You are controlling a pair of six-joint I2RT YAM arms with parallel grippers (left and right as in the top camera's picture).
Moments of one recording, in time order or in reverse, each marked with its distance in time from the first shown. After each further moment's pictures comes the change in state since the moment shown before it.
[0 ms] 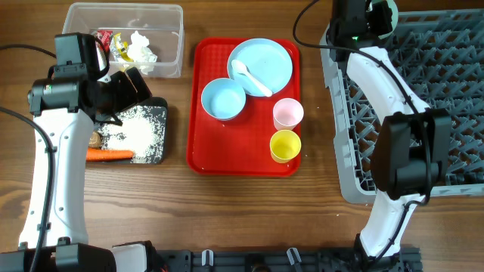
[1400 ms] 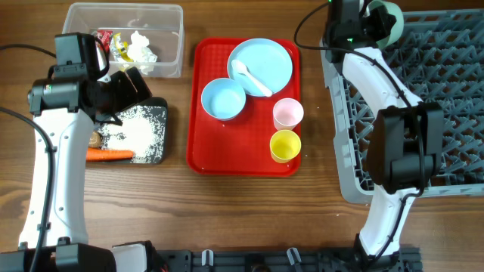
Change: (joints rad) left arm 0.000 0.000 0.000 0.002 0.000 0.000; right arm 0.010 0.053 0.003 -0.021 0.139 -0.082
